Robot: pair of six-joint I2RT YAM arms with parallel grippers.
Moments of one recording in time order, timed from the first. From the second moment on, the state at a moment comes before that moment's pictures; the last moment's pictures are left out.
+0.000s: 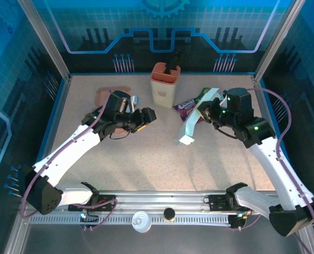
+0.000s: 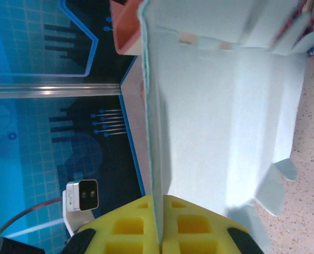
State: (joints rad) left arm -0.51 1.27 1.18 -0.61 0.36 -0.94; right arm 0.40 1.06 1.26 -0.76 -0.24 1.20
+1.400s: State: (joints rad) left arm -0.45 1.06 0.67 -0.62 0.28 -0.81; right arm 0.74 1.69 1.25 -0.47 0.07 1.52
